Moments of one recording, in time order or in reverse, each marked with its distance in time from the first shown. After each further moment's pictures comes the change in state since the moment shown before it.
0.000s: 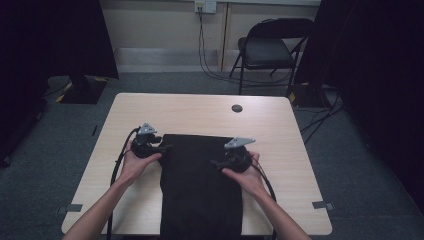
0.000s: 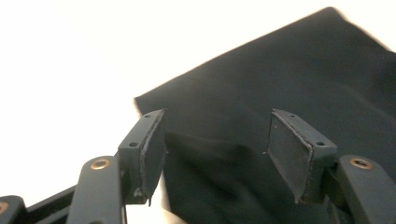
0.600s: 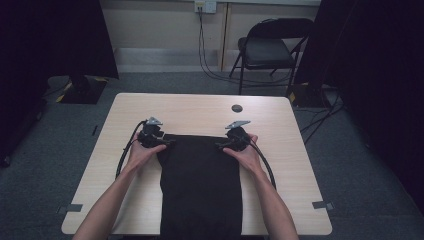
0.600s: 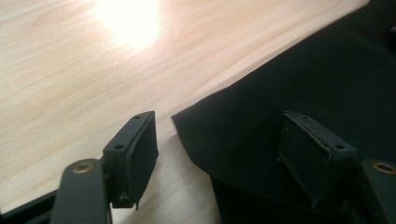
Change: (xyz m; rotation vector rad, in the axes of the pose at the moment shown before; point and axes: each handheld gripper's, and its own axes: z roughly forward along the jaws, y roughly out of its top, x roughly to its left) left arm 0.024 0.005 0.047 0.093 -0.023 0.016; right arm -0.069 0.014 0.065 0.092 -0.097 0.013
